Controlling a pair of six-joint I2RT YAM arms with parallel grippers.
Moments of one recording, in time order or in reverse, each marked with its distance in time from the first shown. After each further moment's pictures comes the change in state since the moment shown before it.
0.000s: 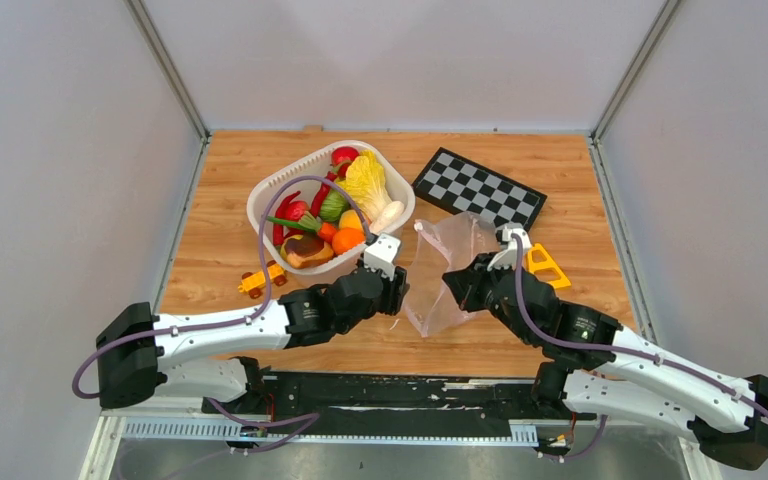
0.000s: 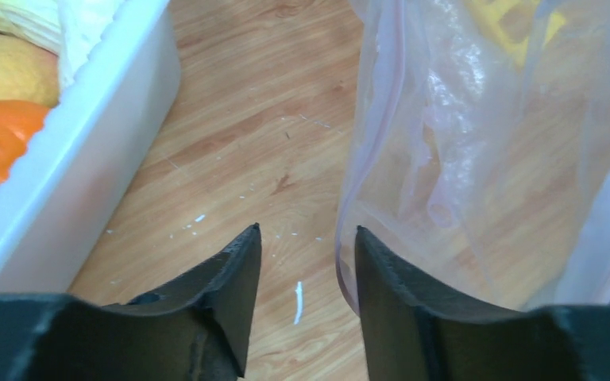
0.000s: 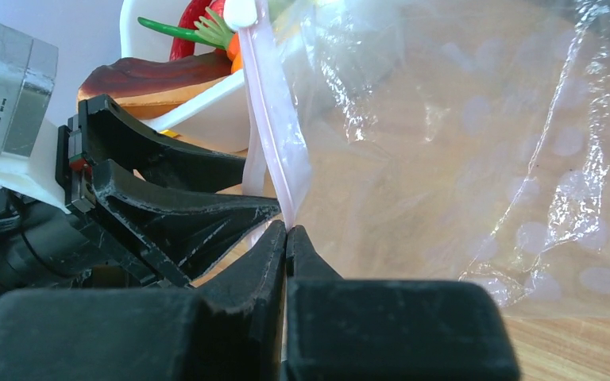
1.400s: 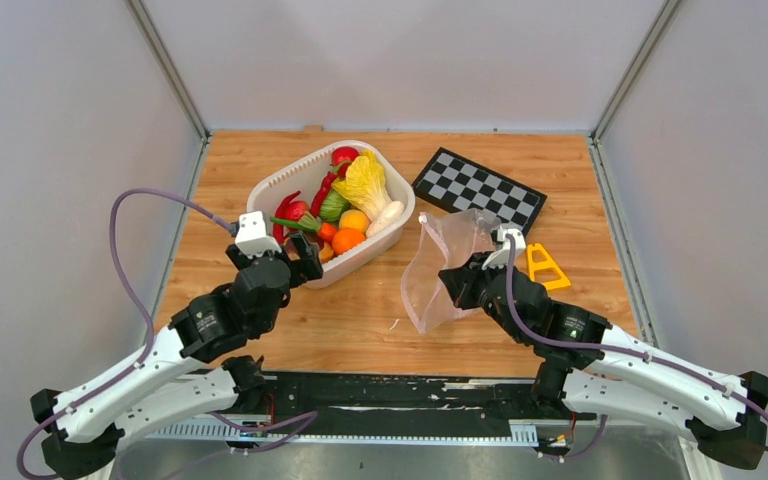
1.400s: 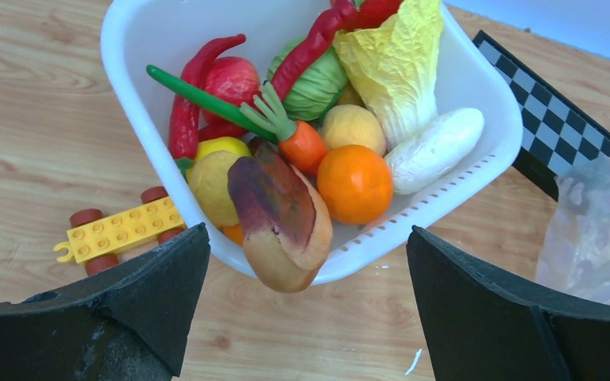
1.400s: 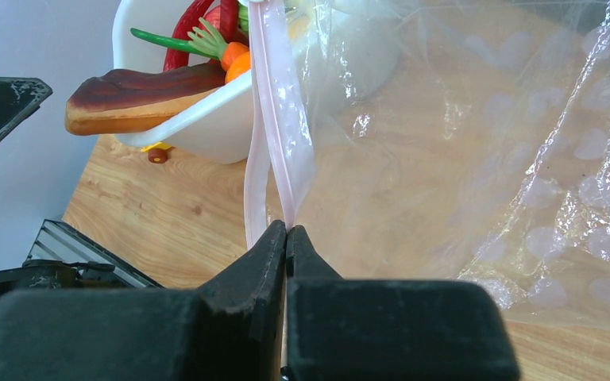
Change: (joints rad) left arm 0.208 -0.525 0.064 -0.571 -0.382 -0.246; right arm -0.009 0.027 -0.051 0.092 0.013 -0.007
